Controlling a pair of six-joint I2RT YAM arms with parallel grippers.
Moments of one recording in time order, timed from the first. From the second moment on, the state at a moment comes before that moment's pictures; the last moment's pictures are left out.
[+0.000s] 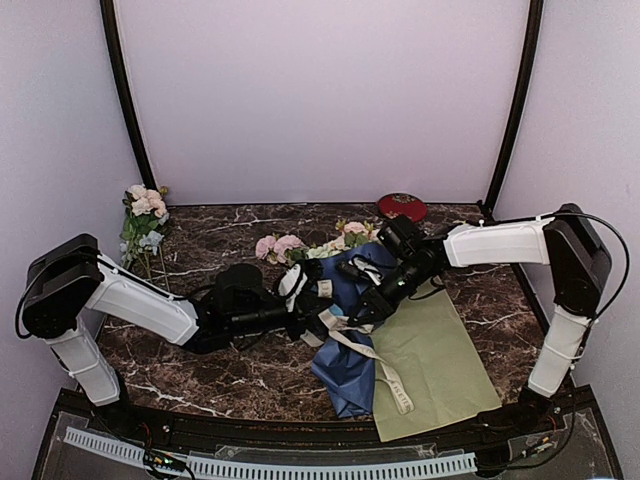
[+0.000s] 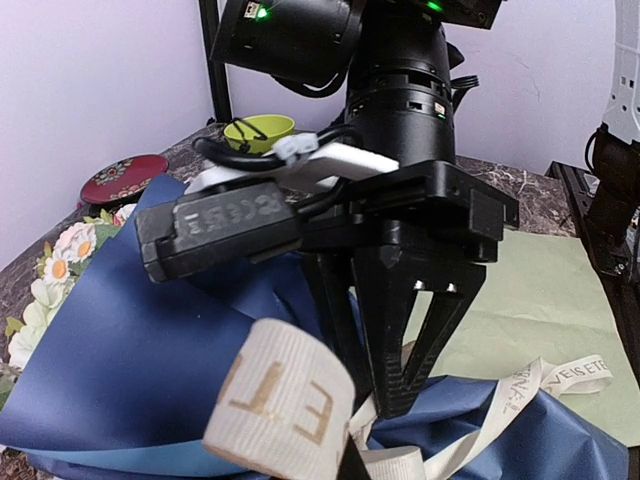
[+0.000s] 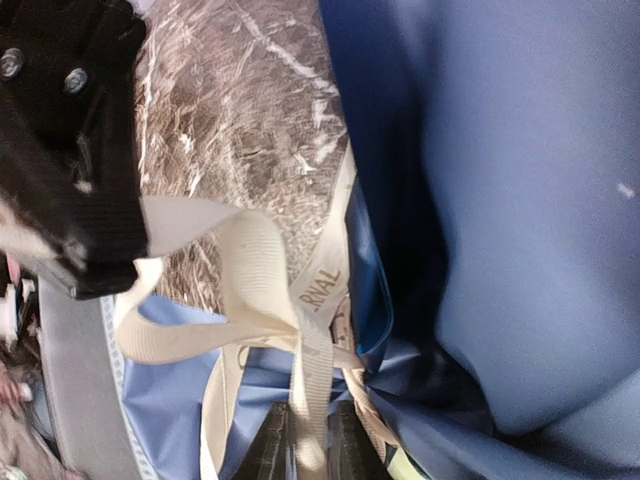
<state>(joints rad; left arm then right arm) -0.99 1.68 0.69 0.75 0.11 0.06 0.71 1.80 1.17 -0.53 -0.74 -0.13</state>
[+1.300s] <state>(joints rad) -1.05 1.58 0.76 0.44 0.31 0.49 0.71 1.73 1.13 -0.47 -0.79 -0.06</state>
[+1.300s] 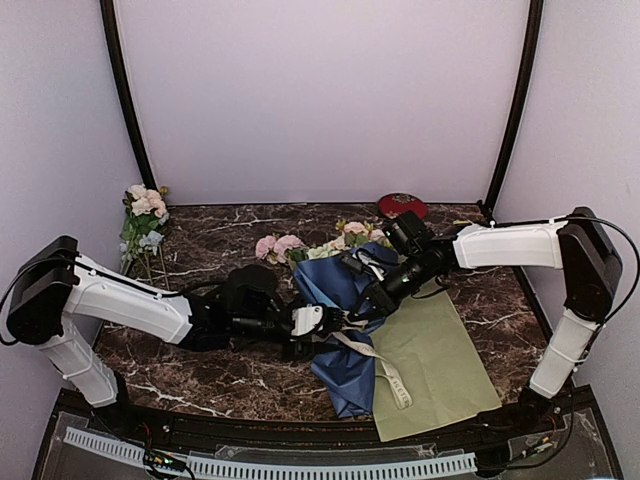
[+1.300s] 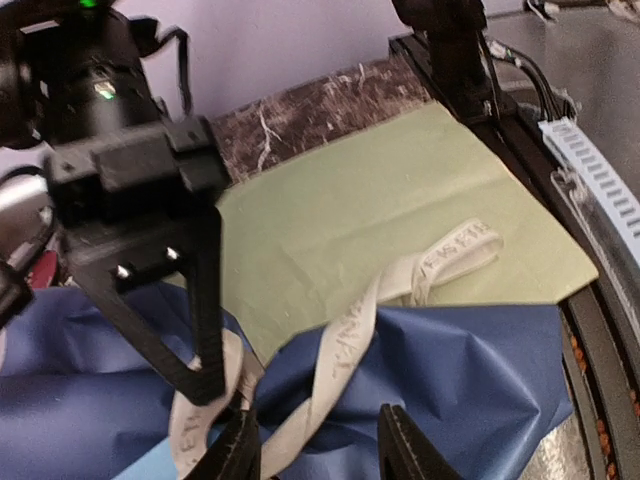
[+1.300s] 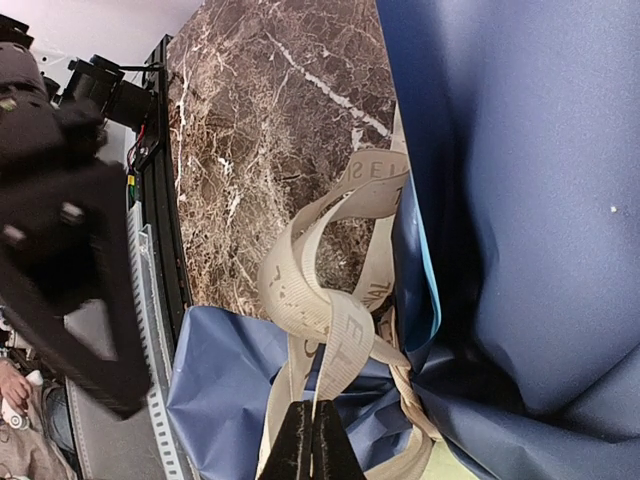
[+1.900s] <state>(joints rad) -1.08 1.80 0.93 0.24 0.09 0.66 0.71 1.72 1.12 -0.46 -0.79 -0.05</state>
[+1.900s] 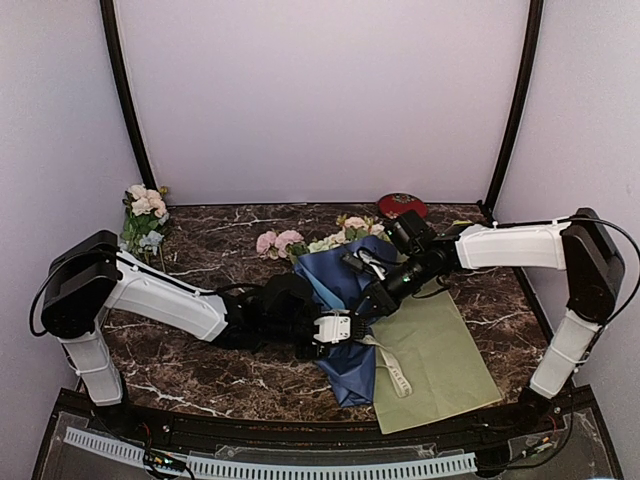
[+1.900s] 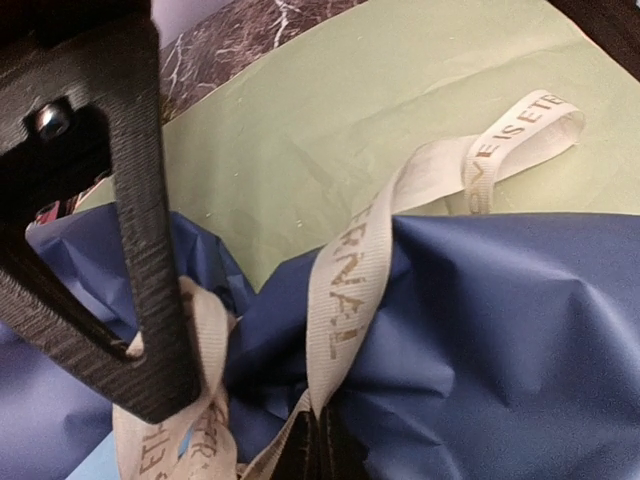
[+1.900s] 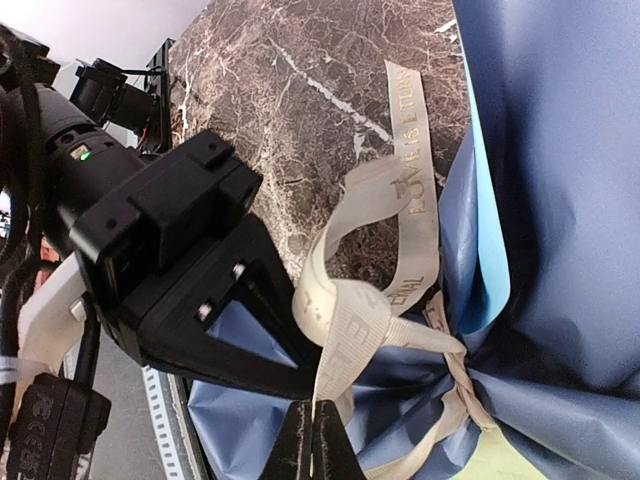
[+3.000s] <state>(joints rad) -1.07 1.89 0.89 0.51 -0.13 0.48 0.68 1.70 1.24 -0.55 -0.71 -0.05</state>
